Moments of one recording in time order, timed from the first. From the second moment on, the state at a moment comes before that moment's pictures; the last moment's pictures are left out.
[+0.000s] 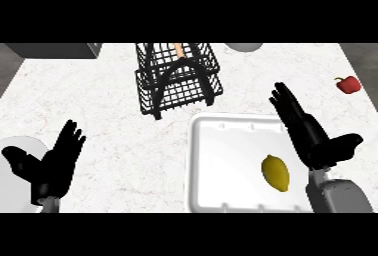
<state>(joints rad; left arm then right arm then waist) 0.04 0.29 -0.06 -1.48 0.38 0.27 0.13 -0.17 -0.22 0.12 -1.54 -0.18 0.03 0.02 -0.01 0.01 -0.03</state>
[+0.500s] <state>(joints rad) -0.09 0.30 -0.16 -1.54 0.20 0.30 0.00 -0.20 -0.26 -0.13 -1.42 -0.58 0.29 -0.07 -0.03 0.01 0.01</state>
